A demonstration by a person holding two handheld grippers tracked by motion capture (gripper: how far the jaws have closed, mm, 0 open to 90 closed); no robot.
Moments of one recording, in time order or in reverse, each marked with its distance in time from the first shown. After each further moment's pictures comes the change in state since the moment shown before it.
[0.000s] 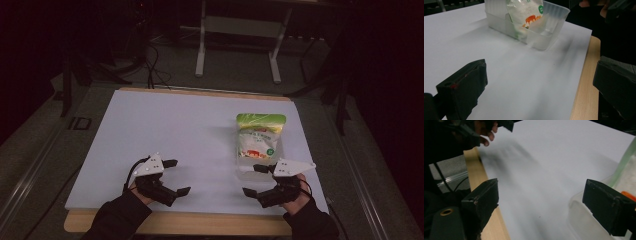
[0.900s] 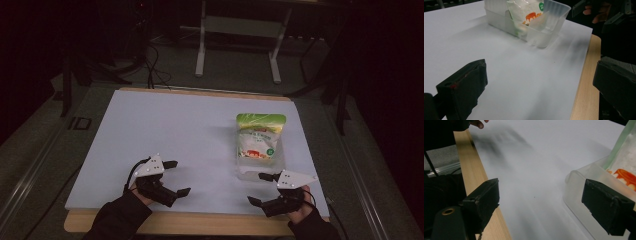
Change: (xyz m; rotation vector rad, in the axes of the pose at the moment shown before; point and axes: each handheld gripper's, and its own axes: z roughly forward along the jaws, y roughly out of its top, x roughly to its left) left arm 0.001 -0.004 0.002 0.005 0.000 -0.008; right arm 0.003 -0.034 -0.005 0.029 -0.049 -0.049
